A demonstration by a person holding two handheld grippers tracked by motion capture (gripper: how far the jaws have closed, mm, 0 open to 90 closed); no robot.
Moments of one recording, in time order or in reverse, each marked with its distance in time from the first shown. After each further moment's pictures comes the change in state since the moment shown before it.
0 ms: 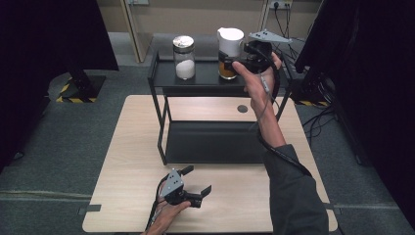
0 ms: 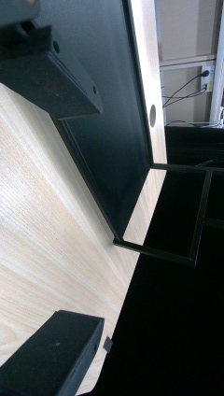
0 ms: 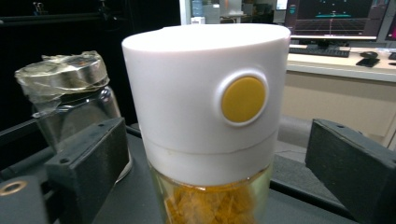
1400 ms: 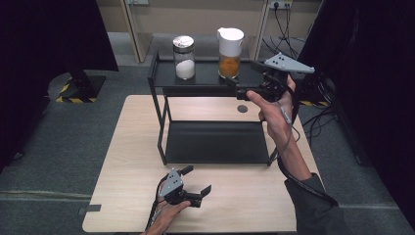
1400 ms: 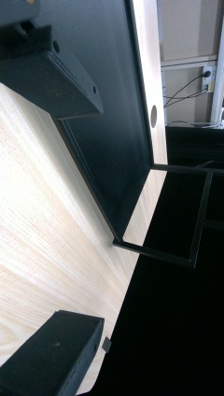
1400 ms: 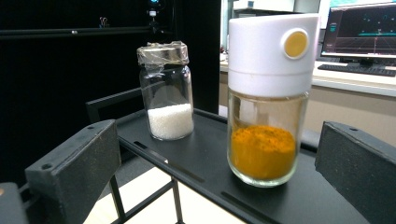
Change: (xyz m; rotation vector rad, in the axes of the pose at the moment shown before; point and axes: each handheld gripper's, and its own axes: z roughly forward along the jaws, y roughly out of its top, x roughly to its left) left arm 0.002 0.000 0.000 0.003 0.000 -0.014; right arm -0.007 -0.041 -0.067 -0.074 0.156 -0.032
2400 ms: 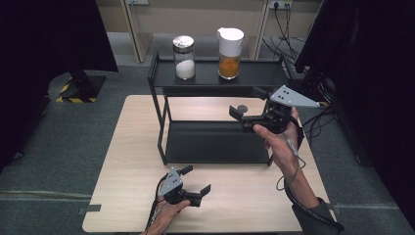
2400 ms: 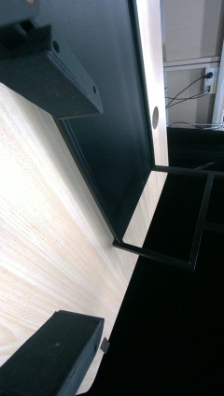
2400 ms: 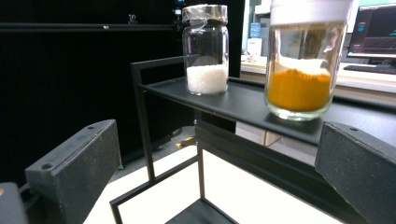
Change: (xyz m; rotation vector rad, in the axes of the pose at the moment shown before) left arm 0.001 -0.001 0.000 -0.002 0.005 -0.008; right arm 0.004 -0.059 -0.036 -0.024 0.093 -0.013
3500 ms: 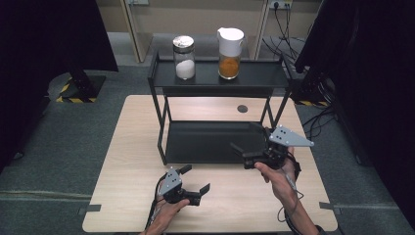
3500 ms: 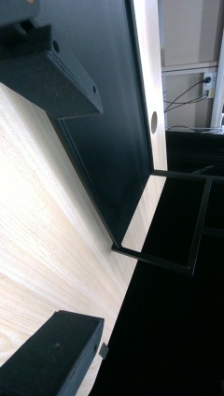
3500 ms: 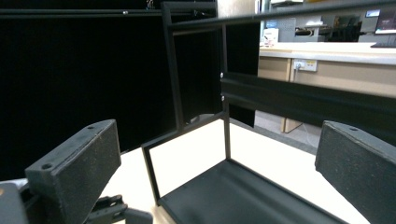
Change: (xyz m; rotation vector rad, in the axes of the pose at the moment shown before) left arm 0.000 0.001 -0.001 -0.003 0.016 0.002; right arm 0.013 -0.083 -0.030 0.018 0.062 0.040
